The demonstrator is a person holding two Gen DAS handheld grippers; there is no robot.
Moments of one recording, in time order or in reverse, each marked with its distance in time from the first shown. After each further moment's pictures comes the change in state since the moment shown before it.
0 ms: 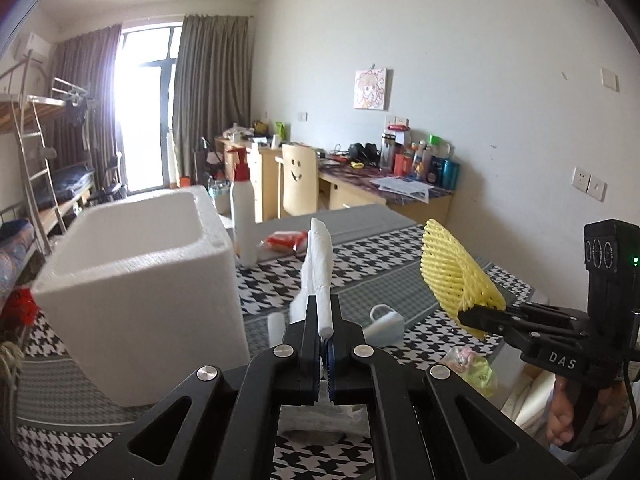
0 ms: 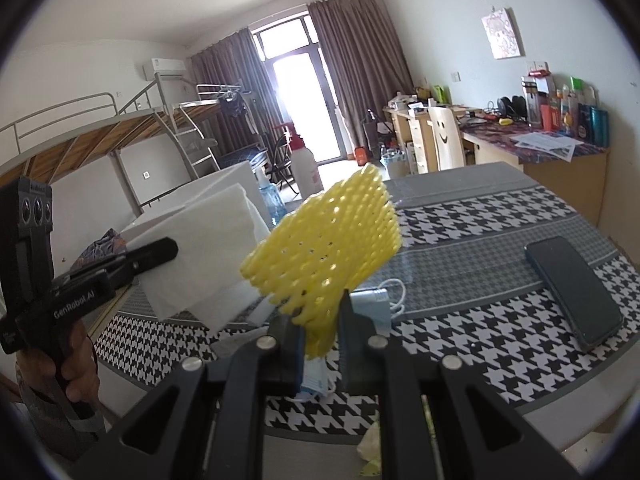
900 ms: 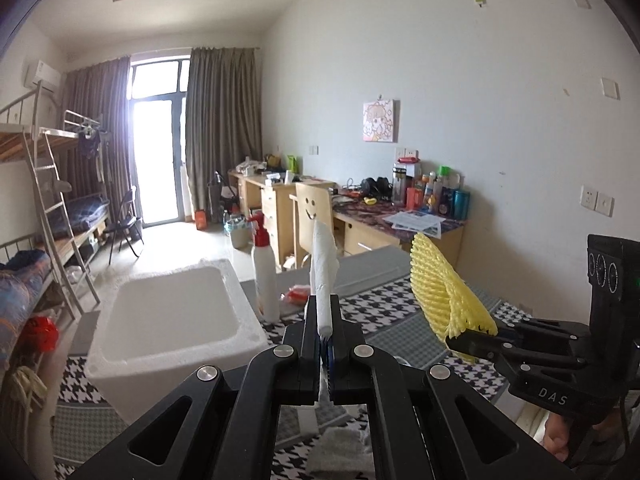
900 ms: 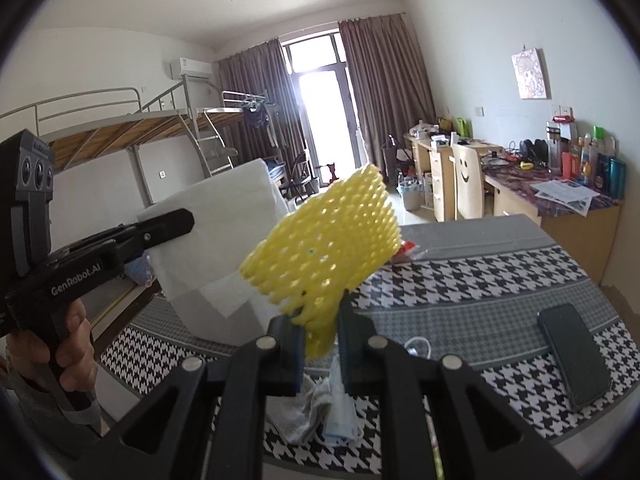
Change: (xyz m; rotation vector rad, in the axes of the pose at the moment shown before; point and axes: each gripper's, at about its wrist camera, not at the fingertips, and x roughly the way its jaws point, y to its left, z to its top) left arm -0.021 0.003 0.049 0.027 -0.111 0.051; right arm -0.001 0.030 0.042 -0.106 -0.071 0.030
